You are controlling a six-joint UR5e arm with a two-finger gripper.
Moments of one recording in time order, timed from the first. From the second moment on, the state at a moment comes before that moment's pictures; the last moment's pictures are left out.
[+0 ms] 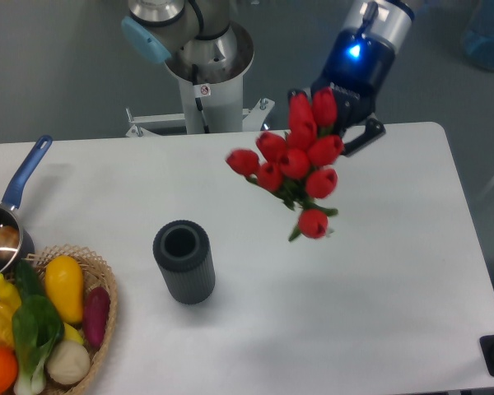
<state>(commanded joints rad) 2.82 -1.64 -1.68 -1.06 0.83 1.32</state>
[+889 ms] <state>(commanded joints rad) 2.59 -1.80 -1.62 -1.07 1.48 1.35</state>
